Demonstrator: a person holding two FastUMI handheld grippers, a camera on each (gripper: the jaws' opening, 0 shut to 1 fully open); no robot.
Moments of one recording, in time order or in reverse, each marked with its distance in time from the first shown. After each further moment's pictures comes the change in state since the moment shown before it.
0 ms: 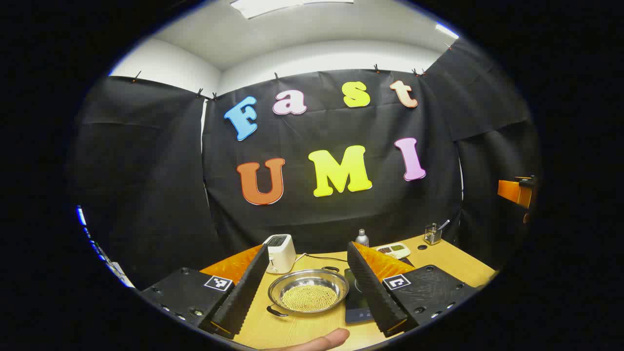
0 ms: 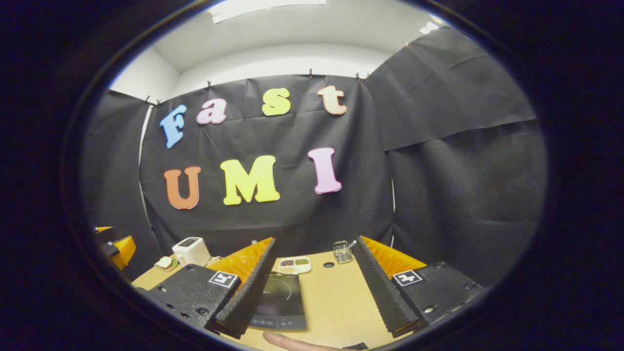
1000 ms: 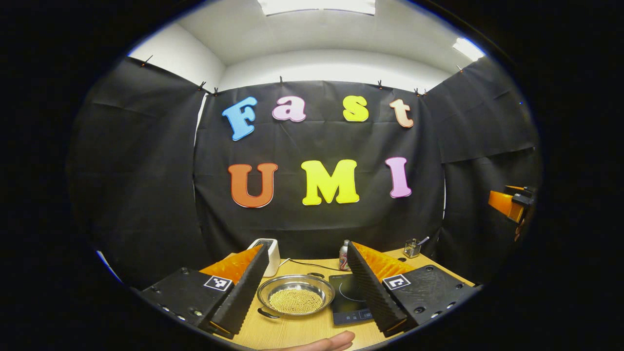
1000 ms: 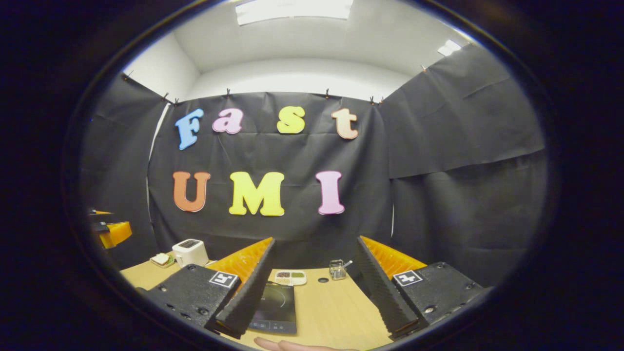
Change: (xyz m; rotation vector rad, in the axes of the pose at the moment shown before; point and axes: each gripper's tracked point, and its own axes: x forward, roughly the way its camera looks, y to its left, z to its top) left arm -0.008 0.029 0.017 -0.095 -0.028 -0.074; right arm -0.036 0.014 0.048 -0.111 -0.121 0.023
